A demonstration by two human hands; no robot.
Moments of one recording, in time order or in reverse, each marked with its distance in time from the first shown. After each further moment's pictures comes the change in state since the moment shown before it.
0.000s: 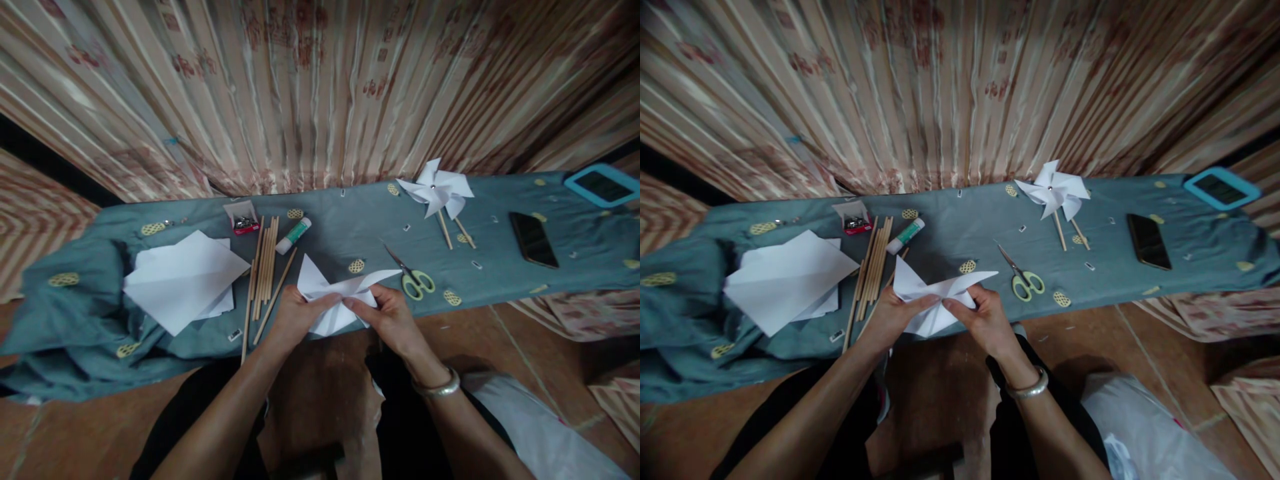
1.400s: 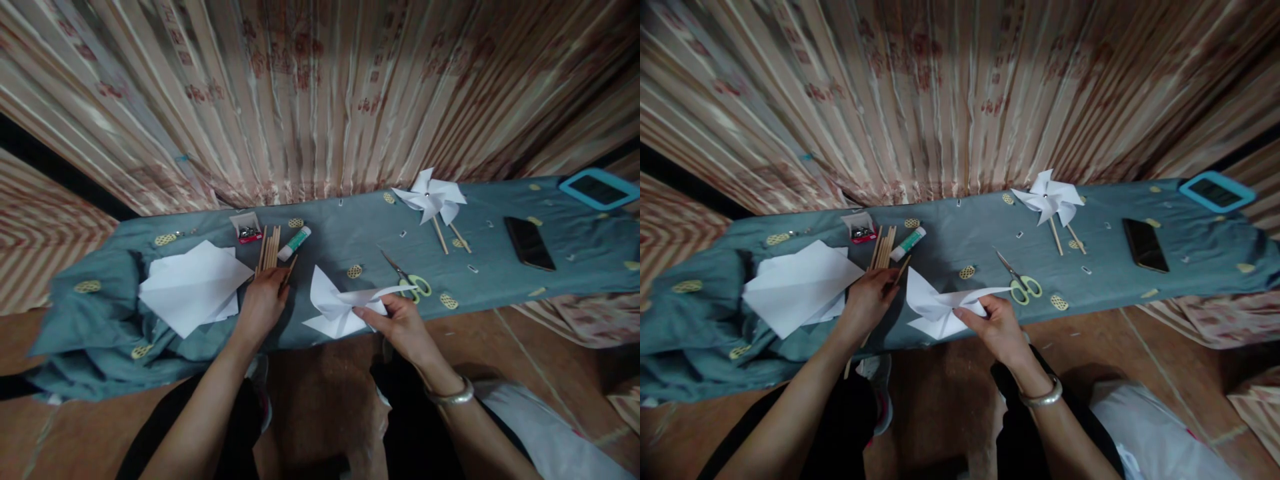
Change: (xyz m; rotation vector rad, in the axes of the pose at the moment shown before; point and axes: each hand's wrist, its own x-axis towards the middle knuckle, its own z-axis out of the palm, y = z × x) left_hand 0.031 0.003 -0.071 1.227 0.098 0.606; right_hand -0.011 0.001 -0.016 -0.043 0.061 -0.064
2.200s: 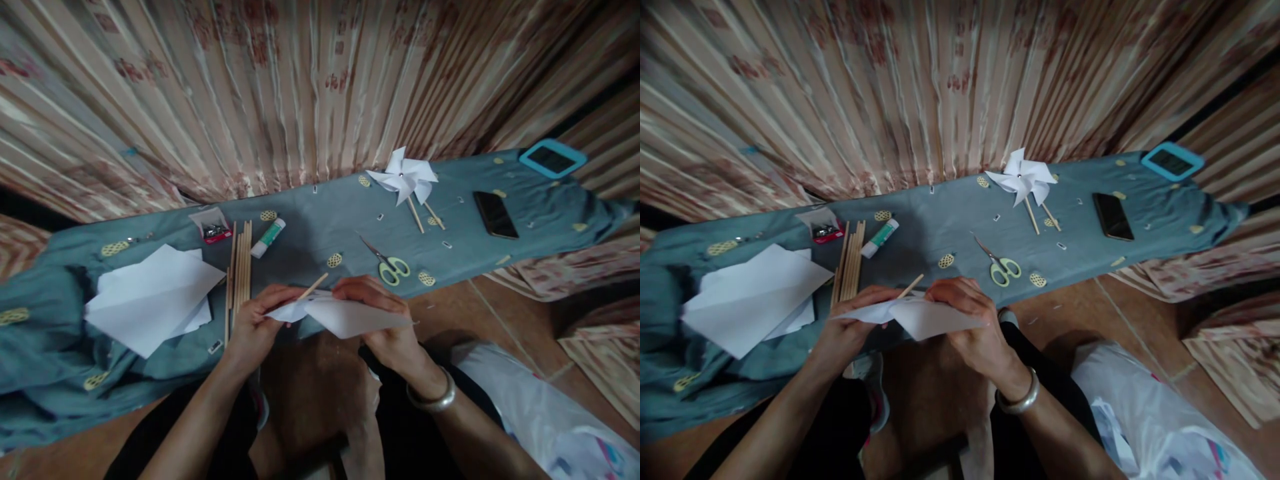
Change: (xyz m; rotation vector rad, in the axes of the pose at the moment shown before) left_hand -0.020 0.058 -0.015 -0.917 -0.180 -0.166; right_hand -0.018 -0.023 0.001 -0.384 -0.017 -0.705
